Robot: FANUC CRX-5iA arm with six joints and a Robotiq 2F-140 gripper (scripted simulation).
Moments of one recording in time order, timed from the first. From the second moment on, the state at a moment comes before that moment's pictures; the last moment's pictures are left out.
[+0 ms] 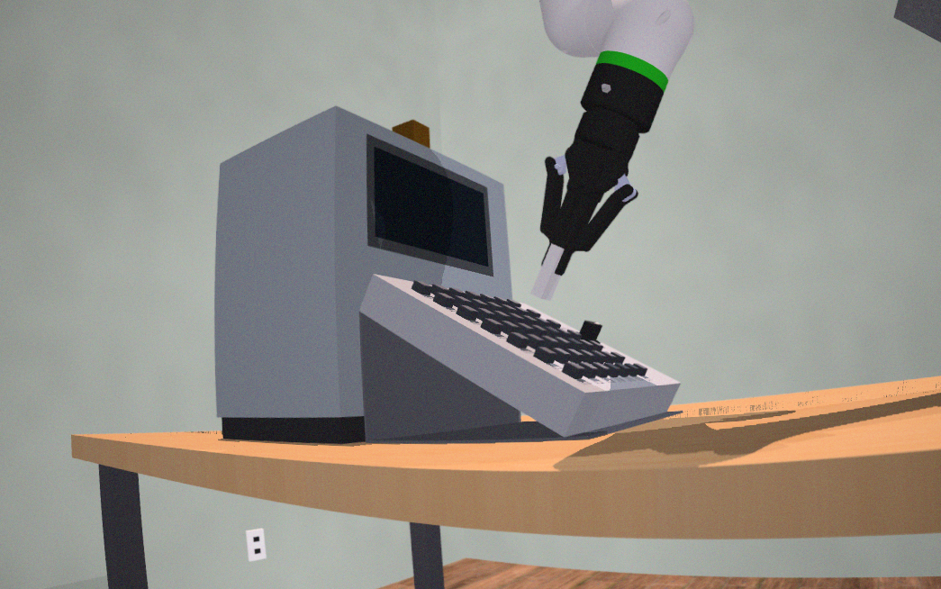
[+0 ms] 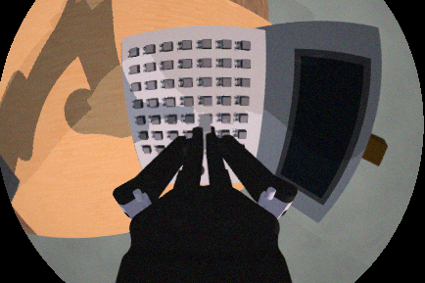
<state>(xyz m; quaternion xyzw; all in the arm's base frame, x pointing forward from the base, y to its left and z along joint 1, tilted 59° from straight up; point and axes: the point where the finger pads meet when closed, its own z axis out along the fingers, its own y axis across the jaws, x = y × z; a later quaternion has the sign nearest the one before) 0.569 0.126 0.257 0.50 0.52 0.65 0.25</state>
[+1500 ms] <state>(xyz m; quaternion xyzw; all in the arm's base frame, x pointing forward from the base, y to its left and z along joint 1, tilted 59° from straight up) 0.572 0.169 0.240 0.50 0.52 0.65 0.25</state>
